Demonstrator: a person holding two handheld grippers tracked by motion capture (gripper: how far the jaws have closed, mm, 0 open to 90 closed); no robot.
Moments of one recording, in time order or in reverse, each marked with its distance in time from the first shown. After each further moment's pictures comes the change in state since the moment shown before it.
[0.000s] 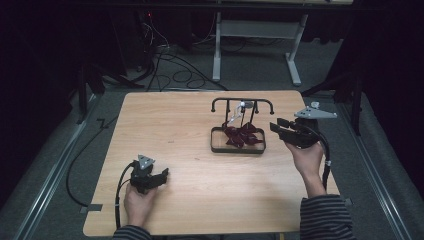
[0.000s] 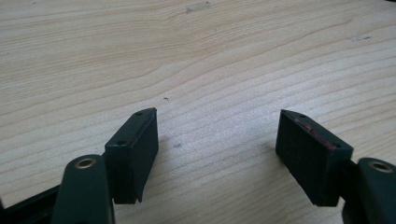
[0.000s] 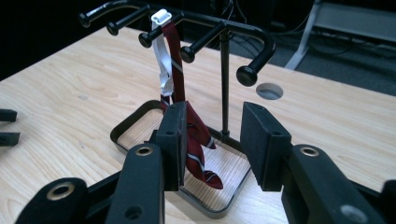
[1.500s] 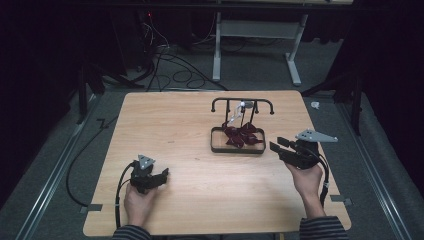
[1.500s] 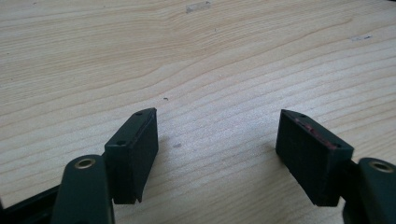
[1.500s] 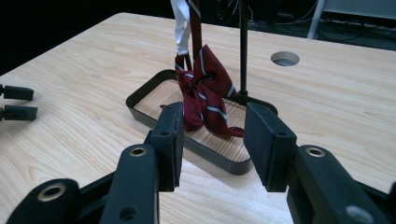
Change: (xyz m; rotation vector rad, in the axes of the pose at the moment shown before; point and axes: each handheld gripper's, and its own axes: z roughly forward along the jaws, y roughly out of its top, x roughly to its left) left arm 0.000 0.000 0.000 0.001 0.001 0.003; right arm 0.014 -0.055 -0.008 0.002 0.030 0.048
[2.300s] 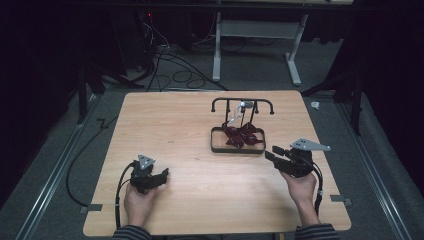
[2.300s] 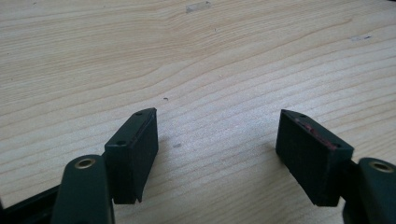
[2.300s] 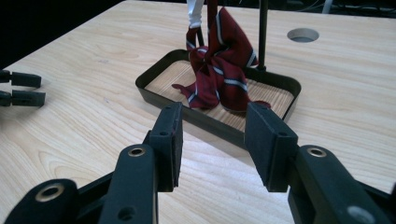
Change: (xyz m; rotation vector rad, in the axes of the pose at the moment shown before) left arm 0.000 0.000 0.000 -0.001 0.001 0.000; right arm 0.010 -0.025 0.010 0.022 0.027 0.028
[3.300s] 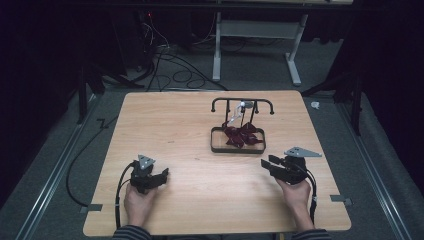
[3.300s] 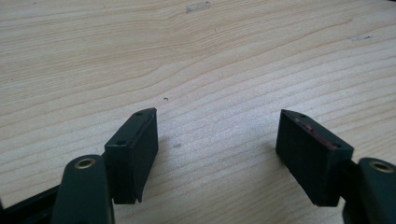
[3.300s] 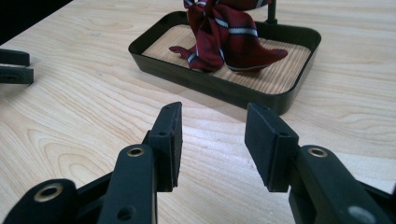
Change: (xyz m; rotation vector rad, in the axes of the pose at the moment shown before) left arm 0.000 0.000 0.000 0.000 0.000 0.000; right arm -0.001 -0.031 0.018 0.066 0.008 0.051
